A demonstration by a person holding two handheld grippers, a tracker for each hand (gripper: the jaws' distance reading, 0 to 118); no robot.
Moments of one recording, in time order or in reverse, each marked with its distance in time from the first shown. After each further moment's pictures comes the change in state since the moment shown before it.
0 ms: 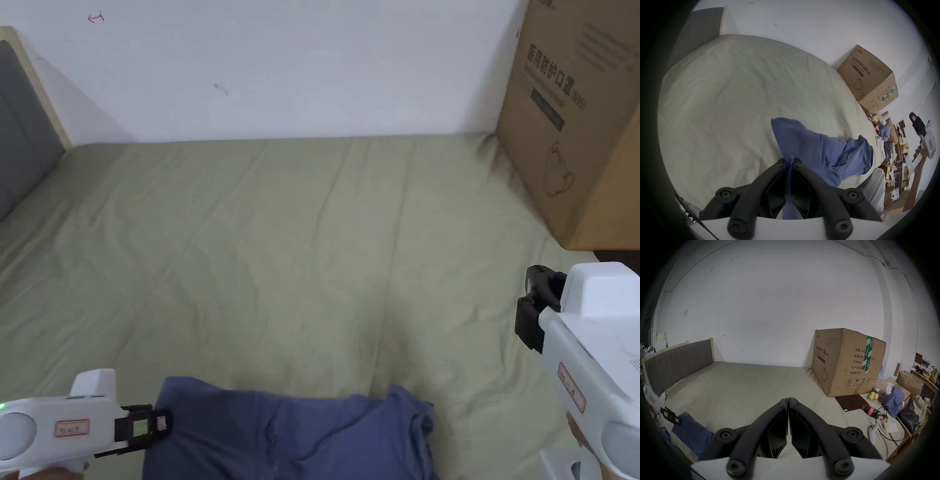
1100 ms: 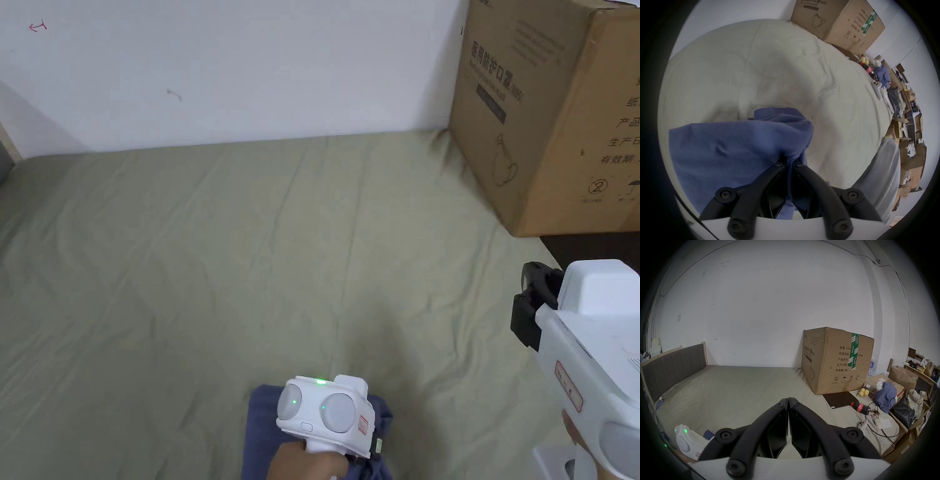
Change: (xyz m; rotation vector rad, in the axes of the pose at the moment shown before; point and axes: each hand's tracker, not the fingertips) left arm 0.320 -0.076 -0.200 -0.317 0.012 -0.388; right arm 0.051 -0.011 0.029 0.008 -0.069 -0.043
